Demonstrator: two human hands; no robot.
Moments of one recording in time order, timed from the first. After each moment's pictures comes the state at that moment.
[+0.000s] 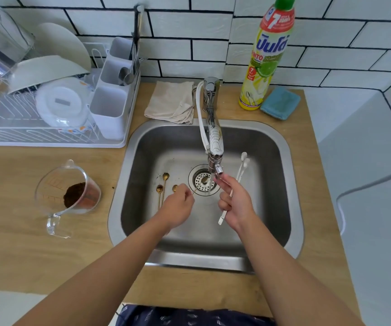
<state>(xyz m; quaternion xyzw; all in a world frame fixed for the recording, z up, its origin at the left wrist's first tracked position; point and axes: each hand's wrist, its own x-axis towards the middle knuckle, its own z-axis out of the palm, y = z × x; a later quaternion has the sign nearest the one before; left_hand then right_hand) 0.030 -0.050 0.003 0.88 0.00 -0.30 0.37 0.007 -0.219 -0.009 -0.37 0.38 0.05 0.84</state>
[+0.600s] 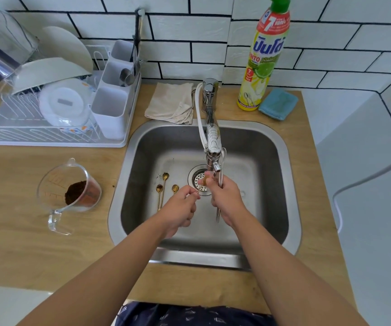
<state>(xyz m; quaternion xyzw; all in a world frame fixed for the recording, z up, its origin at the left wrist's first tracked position) 0.015 -0.058 0.028 0.72 0.10 -0.39 0.57 0.009 -0.203 -0.003 -0.63 0.26 0.06 0.73</state>
